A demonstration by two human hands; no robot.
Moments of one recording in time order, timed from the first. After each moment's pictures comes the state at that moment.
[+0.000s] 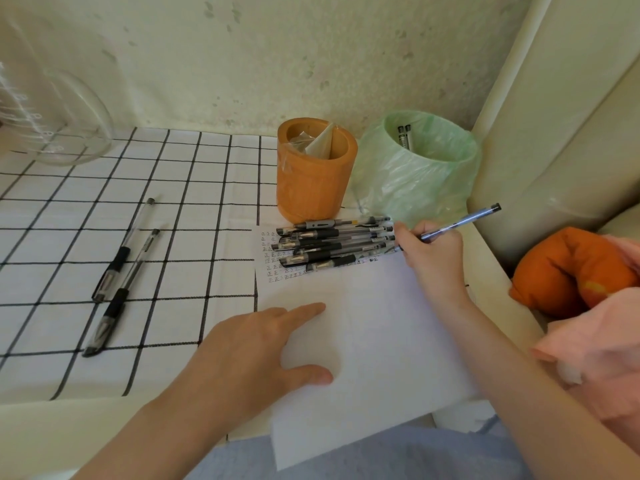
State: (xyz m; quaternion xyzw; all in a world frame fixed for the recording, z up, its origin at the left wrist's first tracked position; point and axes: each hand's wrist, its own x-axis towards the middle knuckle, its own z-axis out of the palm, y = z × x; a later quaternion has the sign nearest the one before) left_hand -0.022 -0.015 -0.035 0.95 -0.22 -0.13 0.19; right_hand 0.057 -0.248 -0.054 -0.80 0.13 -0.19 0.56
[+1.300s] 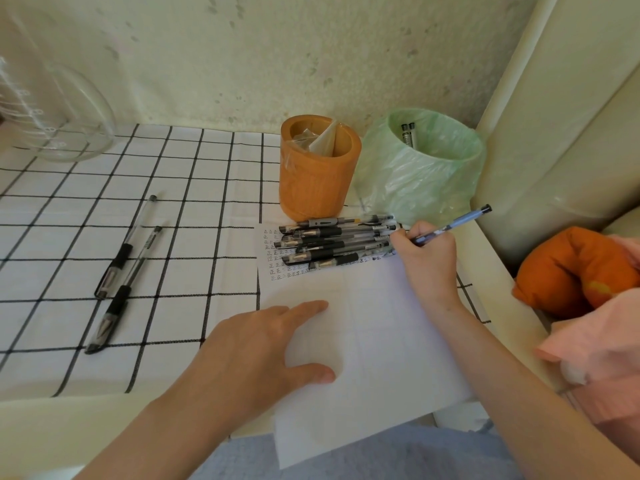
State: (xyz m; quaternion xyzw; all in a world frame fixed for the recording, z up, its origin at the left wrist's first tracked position) left_hand -0.022 -0.015 -0.036 0.95 -0.22 -0.12 0.19; right_hand 0.057 -0.239 -0.063 -0.80 0.10 -0.22 0.55
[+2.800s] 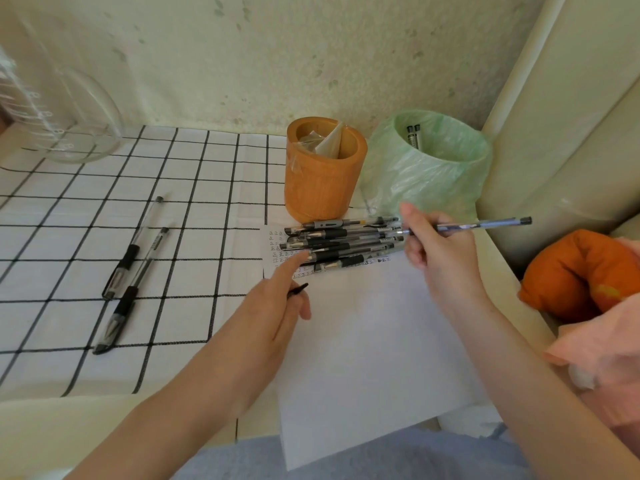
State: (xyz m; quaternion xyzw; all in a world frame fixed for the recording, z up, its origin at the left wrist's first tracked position) left_hand -0.019 -0.011 -0.028 0.86 -0.15 -0.09 0.47; right_hand 0.045 -0.230 -0.025 -0.66 0.11 -0.12 0.73
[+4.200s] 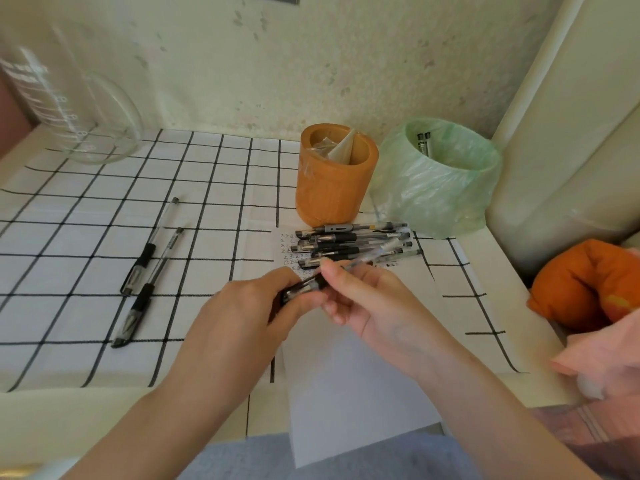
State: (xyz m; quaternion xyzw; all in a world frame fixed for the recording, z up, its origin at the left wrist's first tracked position) left_hand -0.021 0.003 -0.014 0.91 -0.14 0.04 0.38; right_hand -0.003 -0.161 -0.013 -0.58 0.00 0.20 0.79
